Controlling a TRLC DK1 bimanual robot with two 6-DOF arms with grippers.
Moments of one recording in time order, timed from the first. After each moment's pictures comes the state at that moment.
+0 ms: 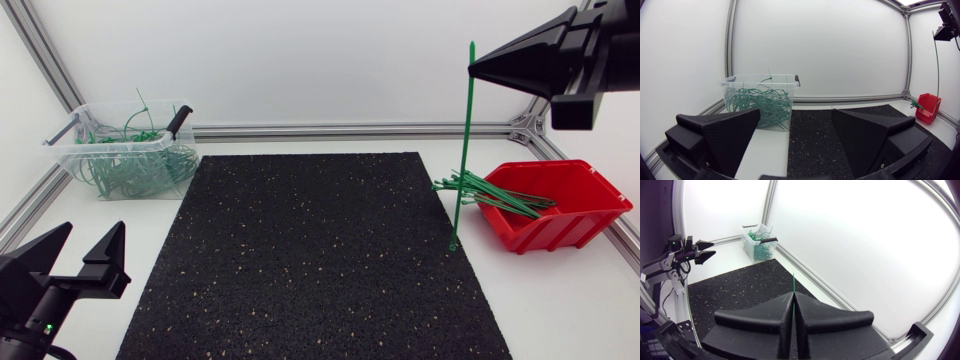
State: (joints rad) left arm -0.01 0.05 0.02 -0.01 0.00 -0.03; right arm 0.22 1.05 1.28 -0.74 -0.45 -0.48
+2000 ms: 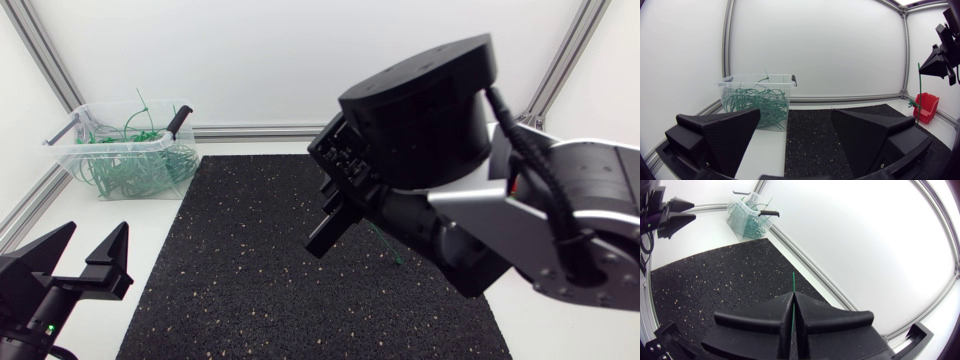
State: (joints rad) left arm -0.03 0.05 0.02 -0.01 0.00 -0.03; right arm 1.02 1.31 0.95 -0.20 0.57 -0.27
